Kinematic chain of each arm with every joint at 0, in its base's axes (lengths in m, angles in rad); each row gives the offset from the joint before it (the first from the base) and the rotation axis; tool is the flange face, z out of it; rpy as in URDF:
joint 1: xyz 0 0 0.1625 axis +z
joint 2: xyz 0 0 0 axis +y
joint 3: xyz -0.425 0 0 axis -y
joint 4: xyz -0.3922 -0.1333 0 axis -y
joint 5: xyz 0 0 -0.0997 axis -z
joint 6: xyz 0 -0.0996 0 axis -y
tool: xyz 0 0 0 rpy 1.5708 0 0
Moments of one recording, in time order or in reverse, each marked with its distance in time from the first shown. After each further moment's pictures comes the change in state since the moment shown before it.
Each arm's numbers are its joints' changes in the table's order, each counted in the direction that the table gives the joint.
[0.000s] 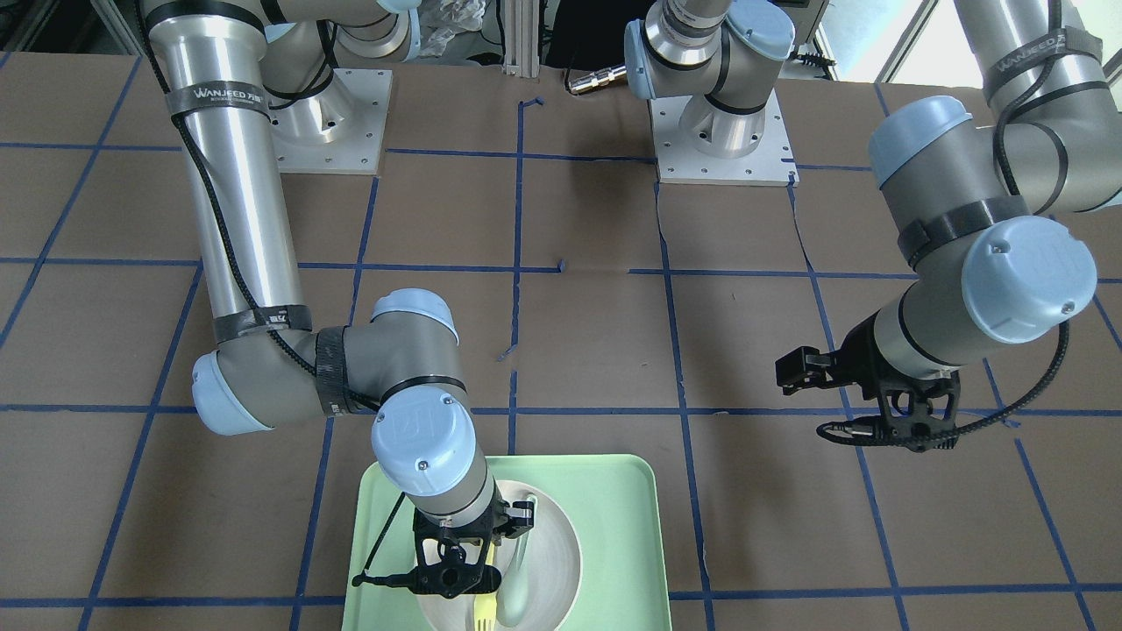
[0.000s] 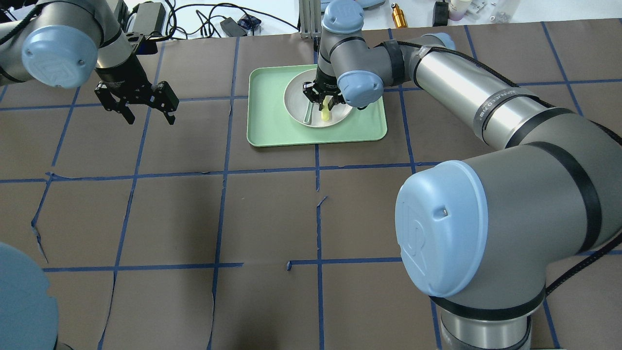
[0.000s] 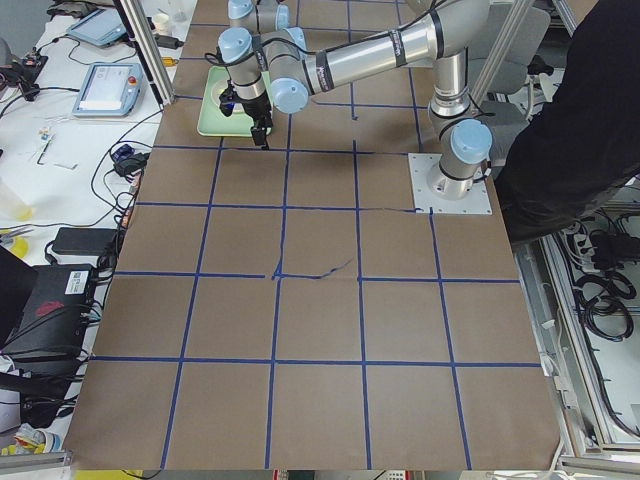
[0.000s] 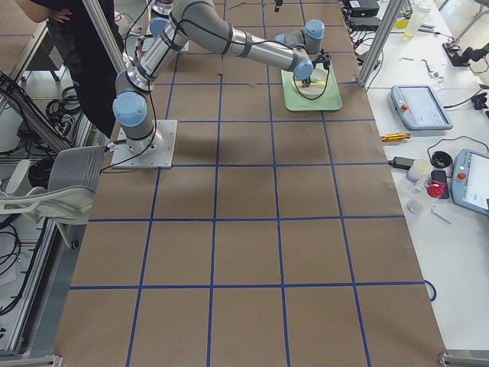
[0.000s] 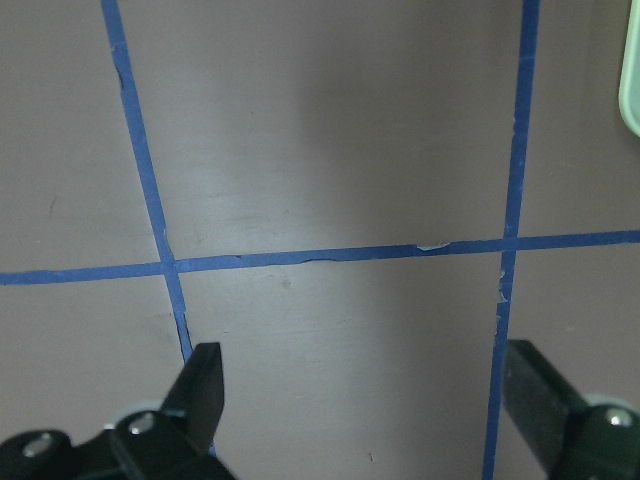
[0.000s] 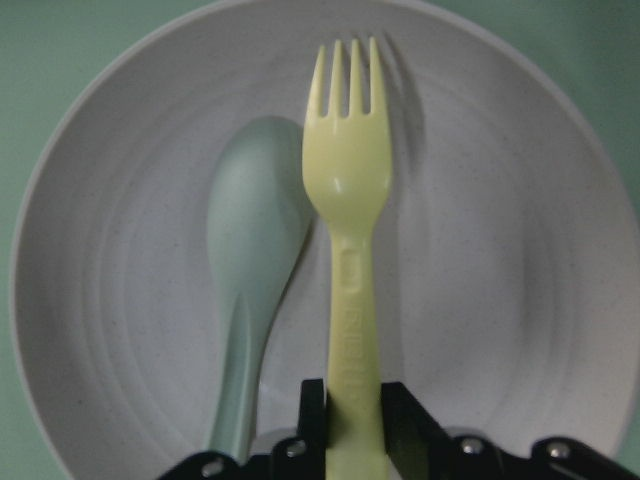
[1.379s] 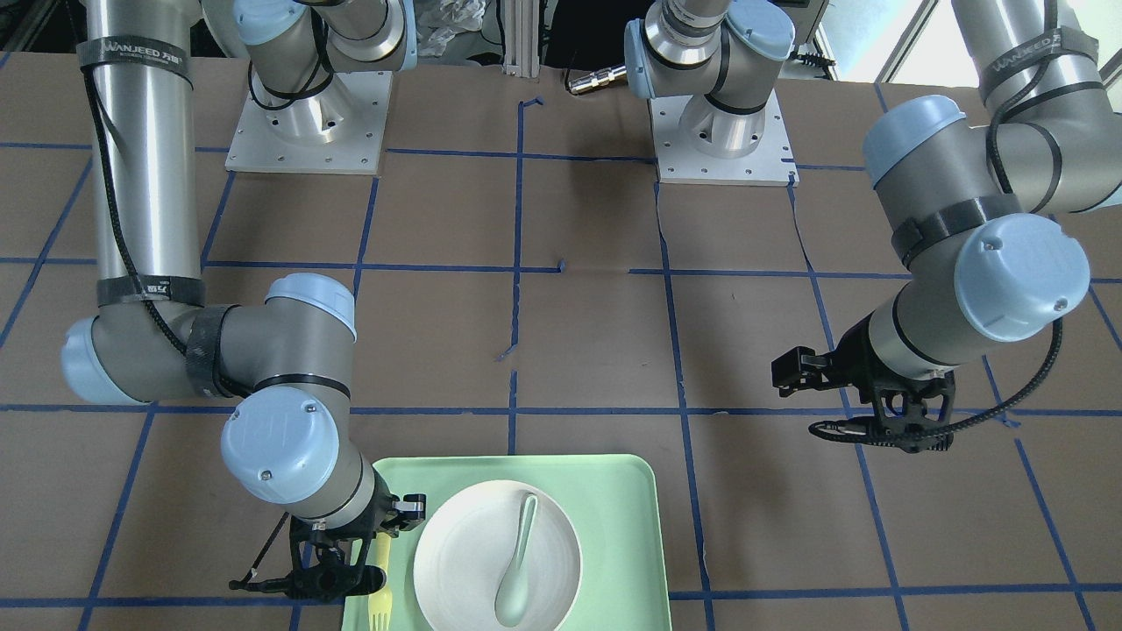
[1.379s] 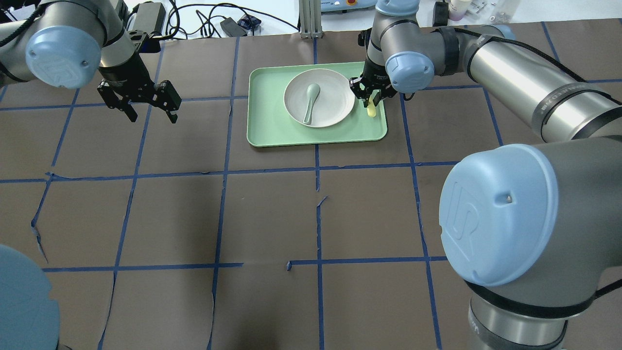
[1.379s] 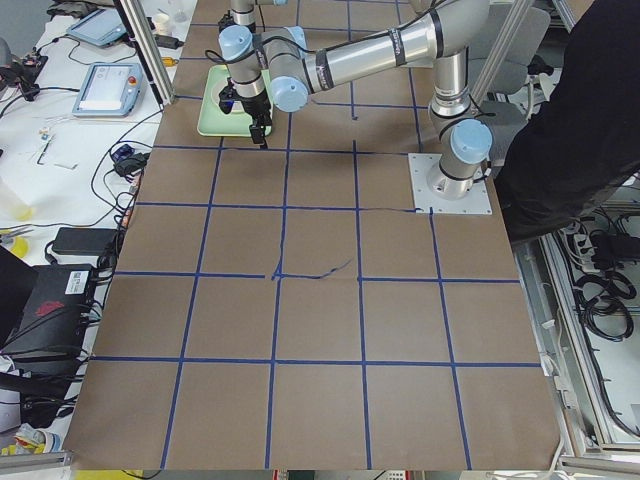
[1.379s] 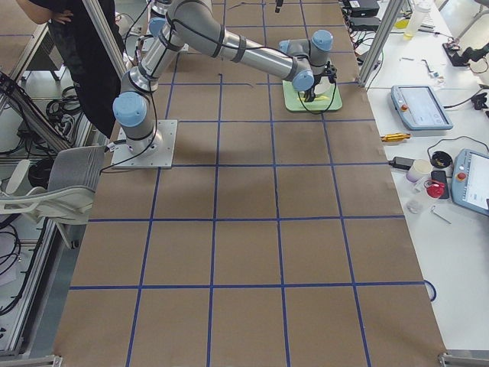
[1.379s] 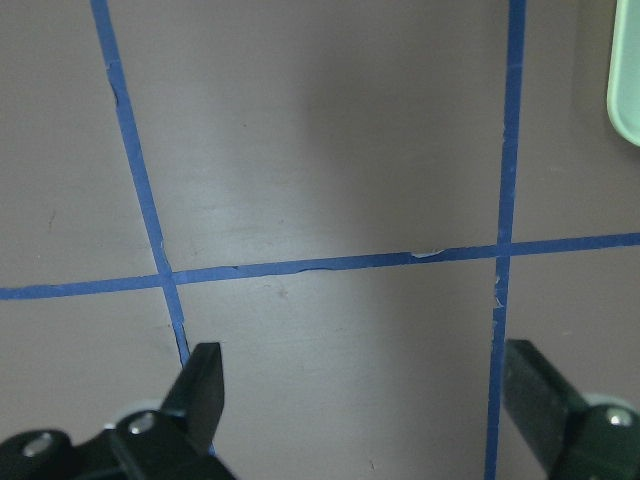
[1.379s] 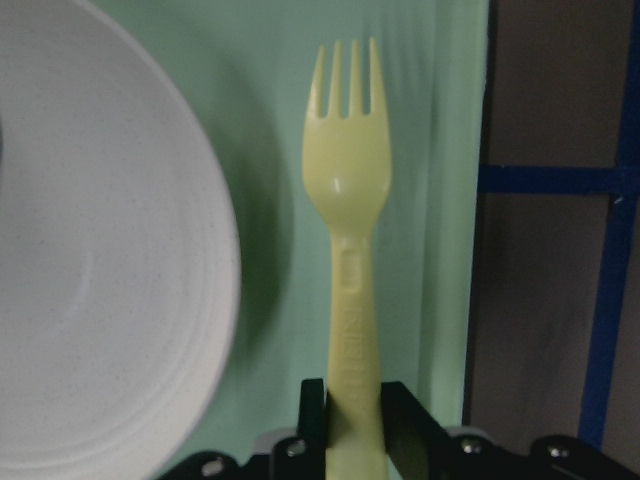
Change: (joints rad) left arm -0.014 -0.003 0.000 0.014 0.001 0.012; right arm -0.140 0.077 0.096 0.081 -0.040 -0.204
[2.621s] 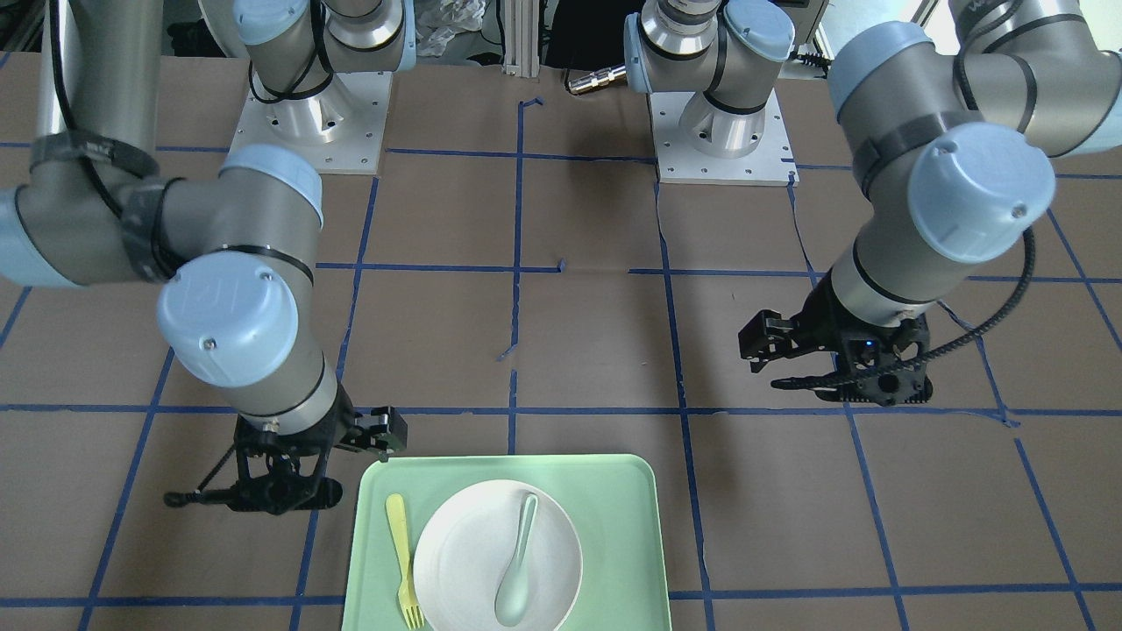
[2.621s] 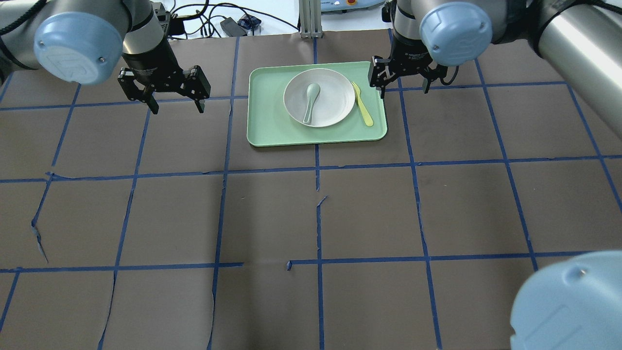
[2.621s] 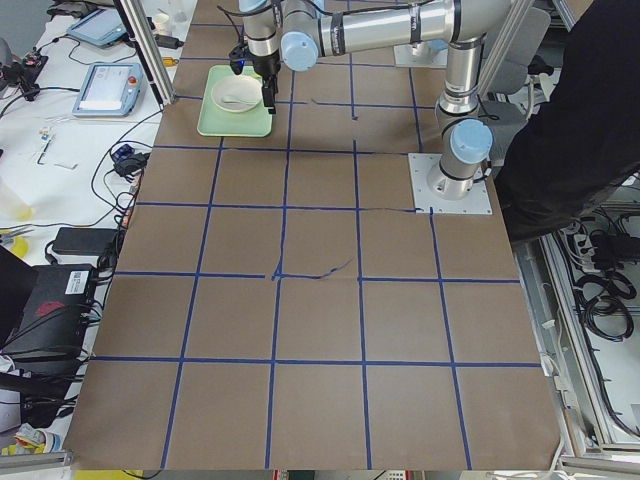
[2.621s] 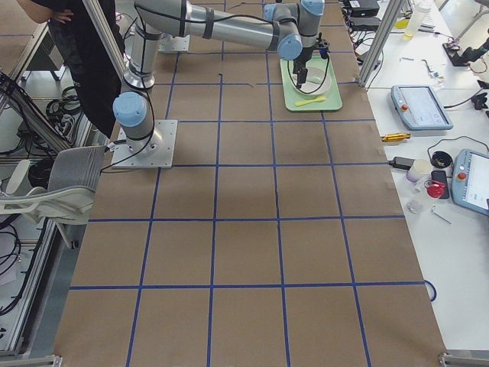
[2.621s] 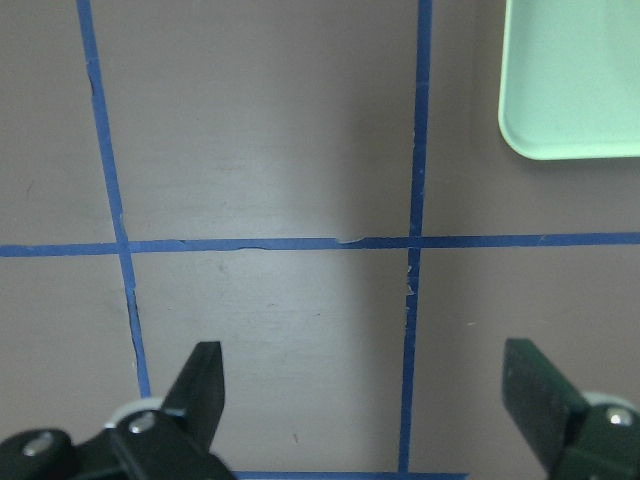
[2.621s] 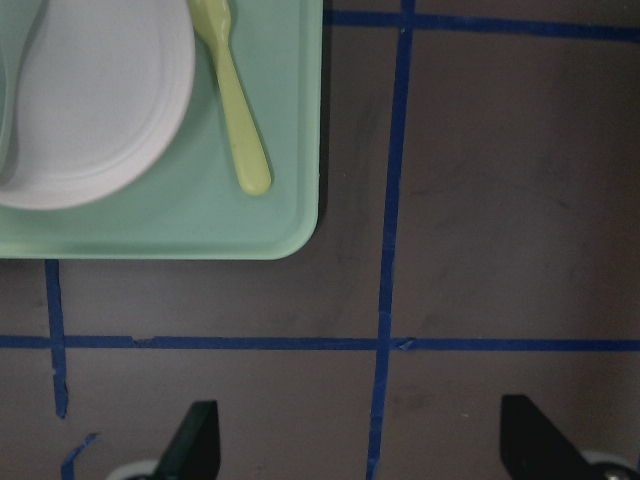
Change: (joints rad) left arm -0.156 -0.114 0.010 -0.062 -0.001 -0.261; right arm -0.005 0.360 0.080 0.349 -0.119 -0.008
